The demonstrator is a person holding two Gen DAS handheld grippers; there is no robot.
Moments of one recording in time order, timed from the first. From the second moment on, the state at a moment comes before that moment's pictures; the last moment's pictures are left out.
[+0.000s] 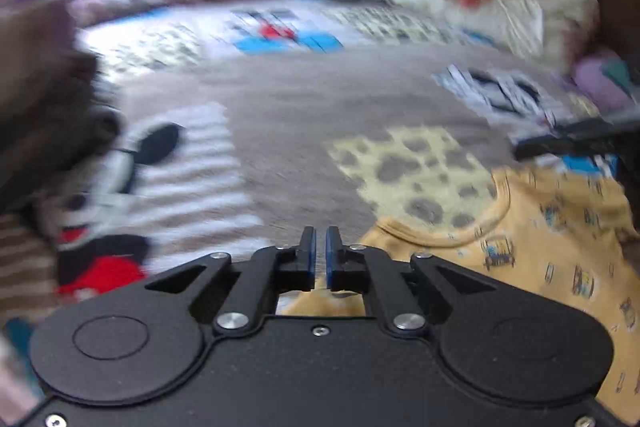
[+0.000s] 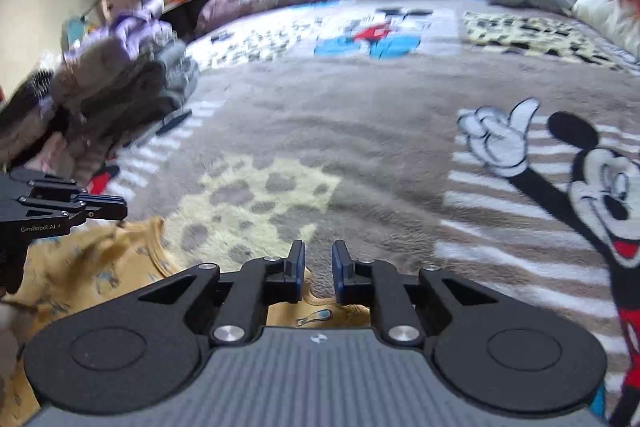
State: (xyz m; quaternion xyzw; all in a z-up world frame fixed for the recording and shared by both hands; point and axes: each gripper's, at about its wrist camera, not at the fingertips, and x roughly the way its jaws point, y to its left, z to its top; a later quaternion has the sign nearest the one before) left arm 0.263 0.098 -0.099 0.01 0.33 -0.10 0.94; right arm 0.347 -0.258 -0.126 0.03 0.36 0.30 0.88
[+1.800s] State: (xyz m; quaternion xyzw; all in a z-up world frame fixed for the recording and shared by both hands) left arm 0.060 0.174 -0.127 -0.26 0.24 0.14 0.93; right arm 0.264 -0.224 -0.110 -0.07 0.34 0.26 0.90
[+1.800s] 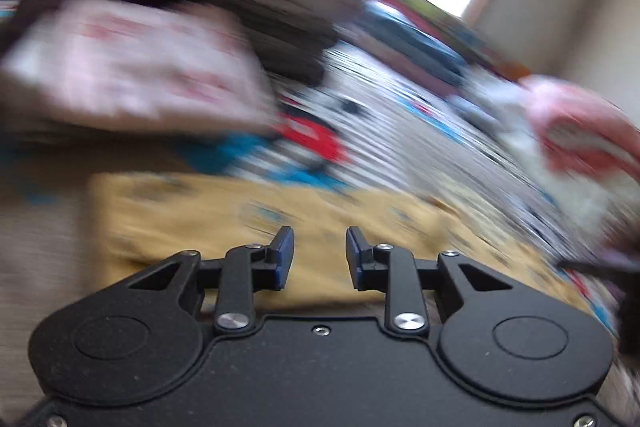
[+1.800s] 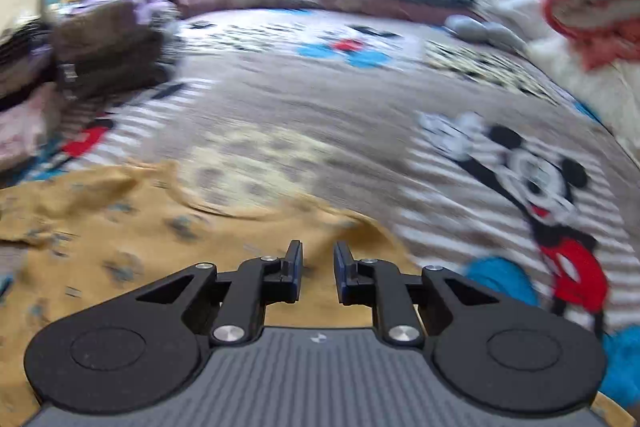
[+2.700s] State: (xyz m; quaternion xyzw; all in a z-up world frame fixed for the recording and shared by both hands) left arm 0.029 0.258 -0.140 -0.36 0.21 0.26 0.87; right arm 0.314 -0.077 -0.141 -0.01 0.37 0.30 0.88
